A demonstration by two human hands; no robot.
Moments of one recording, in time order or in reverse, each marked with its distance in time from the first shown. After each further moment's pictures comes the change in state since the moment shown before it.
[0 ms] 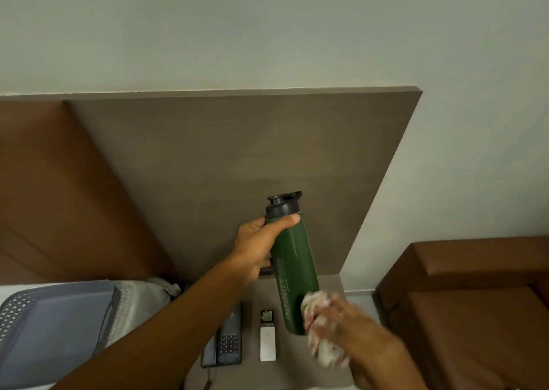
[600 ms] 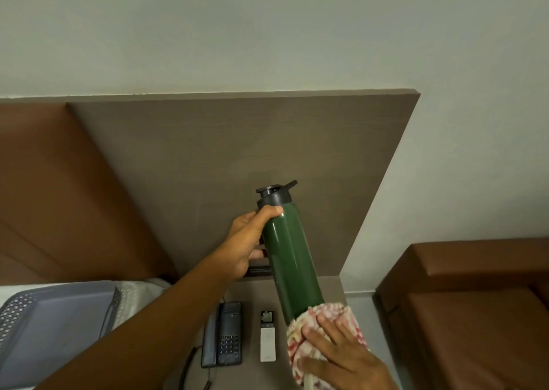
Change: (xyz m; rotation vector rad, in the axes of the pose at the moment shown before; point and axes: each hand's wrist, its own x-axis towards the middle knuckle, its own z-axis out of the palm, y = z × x) left_hand 0.007 0.011 -0.018 -0.054 -0.085 0.032; right_hand -0.015 -0.007 0.019 -0.243 -0.272 -0.148
